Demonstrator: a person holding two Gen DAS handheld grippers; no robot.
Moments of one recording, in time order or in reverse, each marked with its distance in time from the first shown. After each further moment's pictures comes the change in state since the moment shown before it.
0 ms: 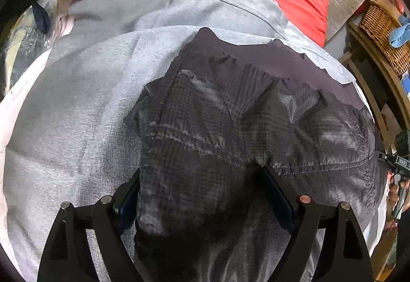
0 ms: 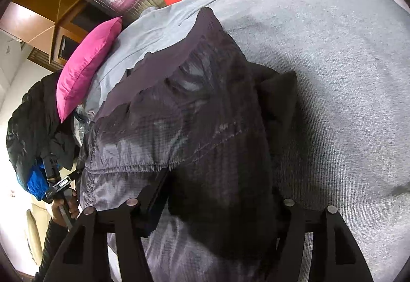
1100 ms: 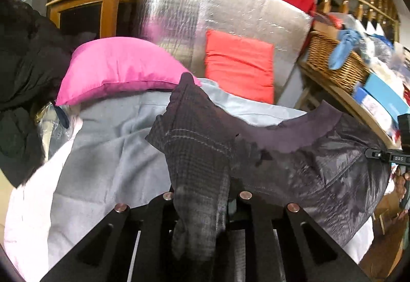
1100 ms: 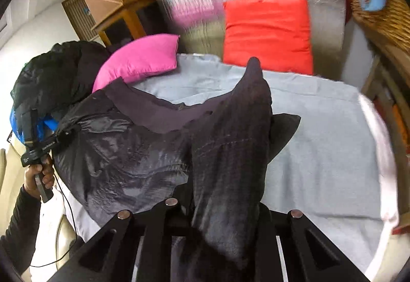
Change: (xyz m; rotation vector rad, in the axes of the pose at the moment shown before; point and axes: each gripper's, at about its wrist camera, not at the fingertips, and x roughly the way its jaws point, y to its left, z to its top) left arm -0.185 -0.107 -0.035 0.156 -0.392 -0.052; right arm -0.172 0.149 -0.036 -0.394 -0.204 -0.166
